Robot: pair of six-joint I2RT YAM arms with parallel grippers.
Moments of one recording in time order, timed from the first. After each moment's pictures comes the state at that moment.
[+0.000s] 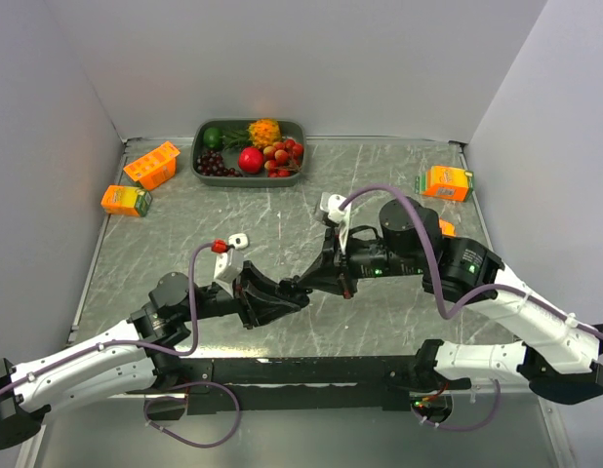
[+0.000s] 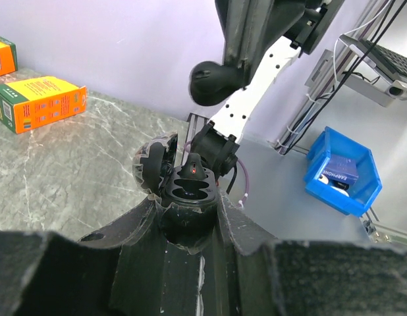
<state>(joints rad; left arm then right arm) -1.01 0.66 0.46 0.41 0.42 -0.43 1.07 1.05 1.43 -0.72 -0.35 0.13</state>
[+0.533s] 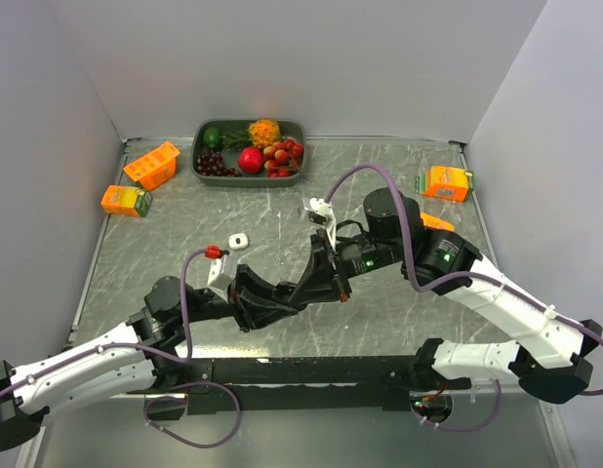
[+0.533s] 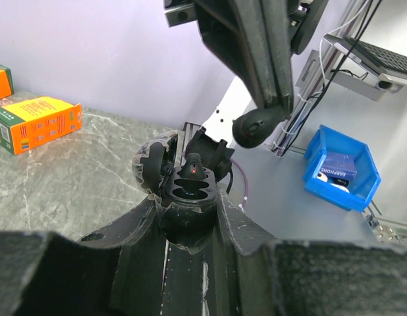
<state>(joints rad) -1.01 0.63 0.43 0.47 0.46 -0.40 0.96 1.10 1.37 -0.60 -0.78 0.27</state>
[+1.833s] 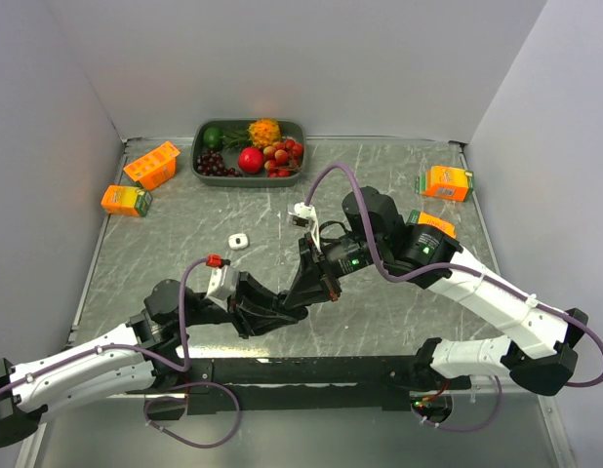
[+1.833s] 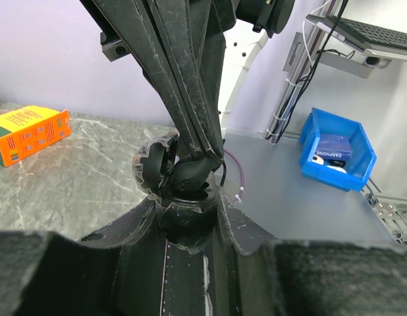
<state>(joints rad) -1.05 0.62 0.42 0.48 0.50 -0.34 0.96 1.18 1.37 -0.65 -0.81 0.25</state>
